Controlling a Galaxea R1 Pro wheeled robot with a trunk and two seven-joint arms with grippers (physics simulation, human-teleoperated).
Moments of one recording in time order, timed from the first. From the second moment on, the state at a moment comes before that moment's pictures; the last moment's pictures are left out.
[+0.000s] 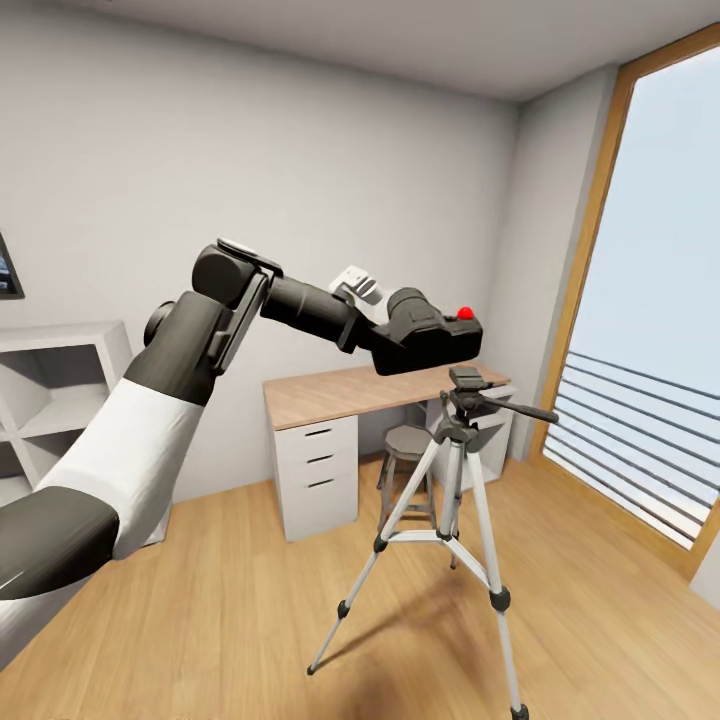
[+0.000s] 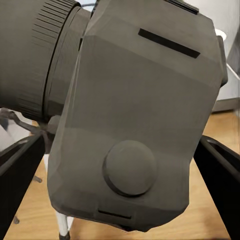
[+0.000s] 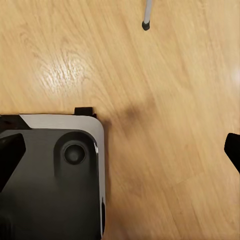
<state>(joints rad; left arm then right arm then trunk) -1.38 -0.03 -0.38 -1.16 -0.12 1.04 -1.30 -0.22 -0.04 0.18 0.07 -0.15 -0.12 -0.10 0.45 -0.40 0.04</state>
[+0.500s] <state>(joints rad) -1.37 -0.03 -0.38 -1.16 -0.12 1.04 -1.30 -0.22 -0.04 0.18 0.07 -0.15 -0.12 -0.10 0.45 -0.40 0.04</state>
